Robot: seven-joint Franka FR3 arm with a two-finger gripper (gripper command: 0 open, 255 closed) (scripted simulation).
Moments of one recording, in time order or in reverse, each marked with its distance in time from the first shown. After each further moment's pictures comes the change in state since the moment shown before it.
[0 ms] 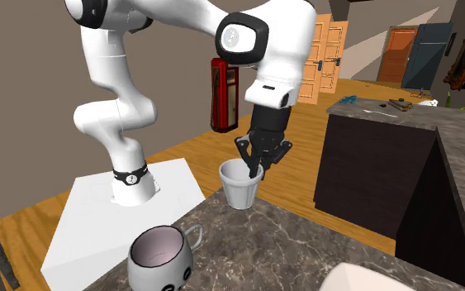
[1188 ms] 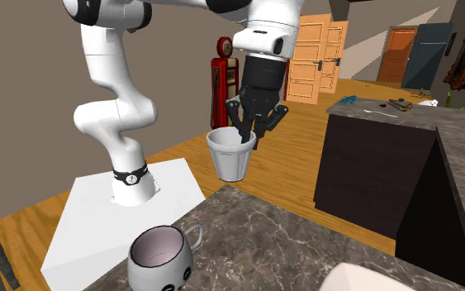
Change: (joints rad) arm -0.028 -0.072 -0.026 0.138 0.034 -0.193 -0.088
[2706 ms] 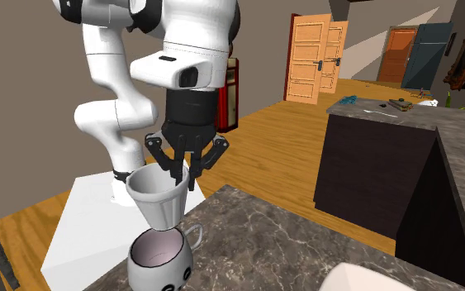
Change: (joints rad) arm -0.135 -0.074 -0.156 -0.175 -0.009 0.140 -0.278
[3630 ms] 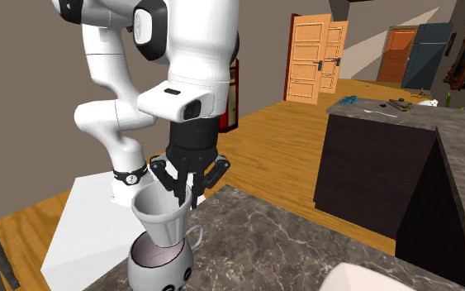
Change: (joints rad) arm 0.001 0.024 0.003 -0.073 -0.012 0.099 0.020
